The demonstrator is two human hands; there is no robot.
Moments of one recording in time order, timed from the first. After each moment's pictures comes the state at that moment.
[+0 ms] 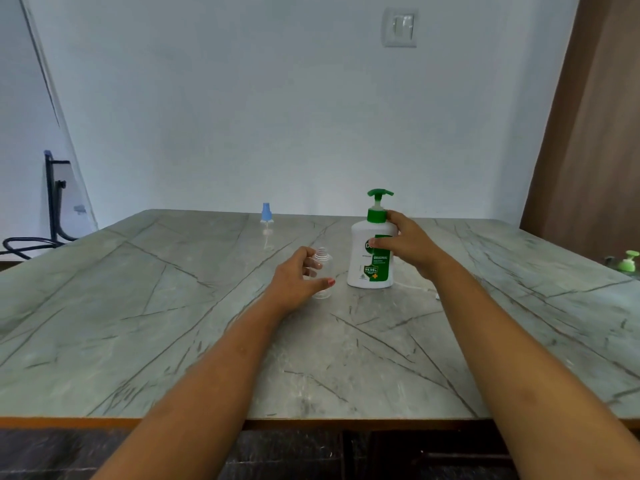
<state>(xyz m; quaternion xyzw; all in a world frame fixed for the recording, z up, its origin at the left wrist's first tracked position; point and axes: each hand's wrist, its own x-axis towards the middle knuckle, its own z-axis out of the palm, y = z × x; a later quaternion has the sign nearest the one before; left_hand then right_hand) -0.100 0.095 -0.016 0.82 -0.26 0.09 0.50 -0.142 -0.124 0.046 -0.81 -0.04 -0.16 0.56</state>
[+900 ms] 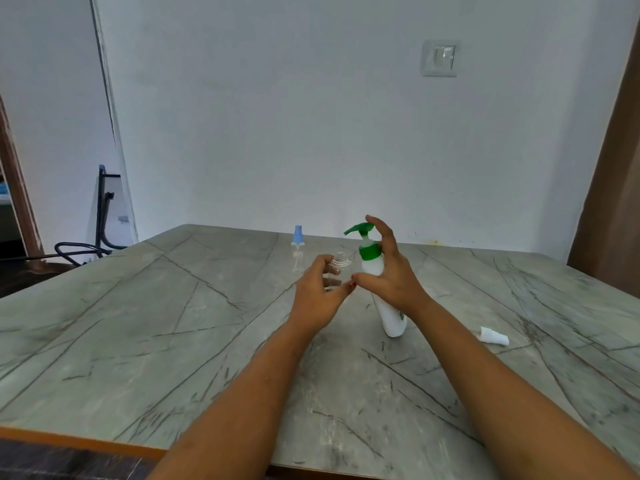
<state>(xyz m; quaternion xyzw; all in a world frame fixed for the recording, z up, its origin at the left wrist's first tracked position) -0.094 0.092 -0.003 0.76 -0.22 0.21 0.57 -0.112 -0.056 0.030 -0.81 -0.25 -0.31 0.44</state>
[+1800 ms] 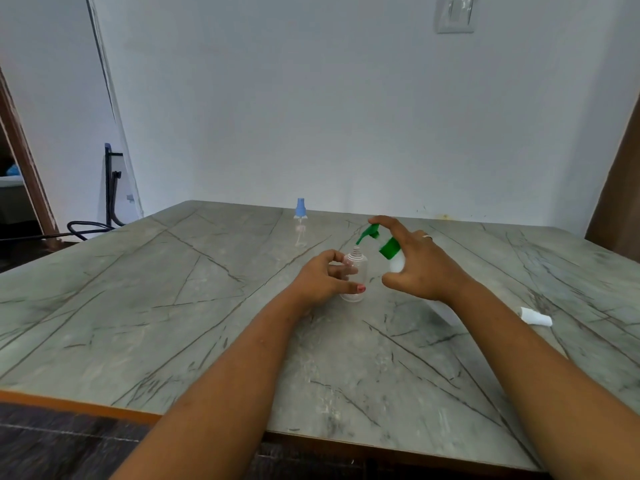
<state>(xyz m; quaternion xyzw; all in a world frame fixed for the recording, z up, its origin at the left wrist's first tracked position) -0.086 0.098 -0.011 0.80 -0.19 -0.05 0.57 -0.125 -0.096 0.017 -0.92 -0.21 -0.27 0.20</state>
